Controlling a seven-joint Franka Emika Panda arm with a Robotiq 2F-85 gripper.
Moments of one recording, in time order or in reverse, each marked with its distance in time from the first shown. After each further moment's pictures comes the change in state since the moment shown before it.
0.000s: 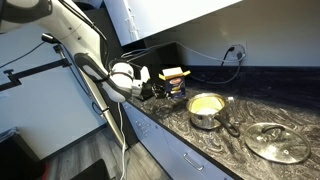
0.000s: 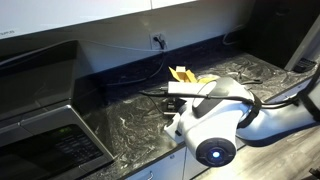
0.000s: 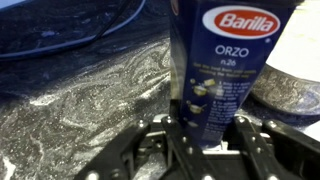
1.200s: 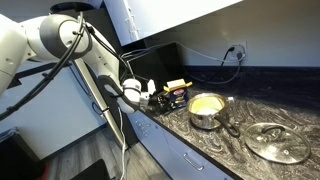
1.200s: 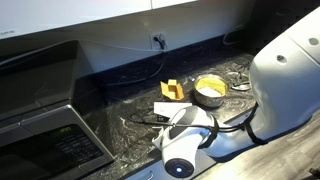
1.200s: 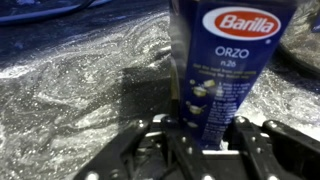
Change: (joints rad) arm 0.068 0.326 -0.005 0.285 0.000 -0.138 -0.030
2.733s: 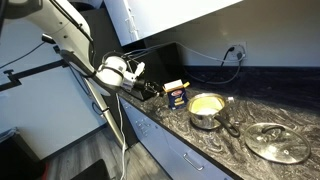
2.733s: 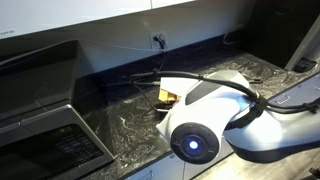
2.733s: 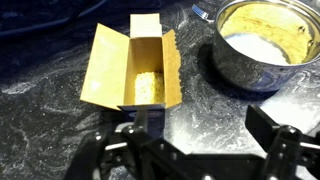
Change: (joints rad) arm -0.072 -0.387 0.079 -0.275 0.348 0.057 -0.239
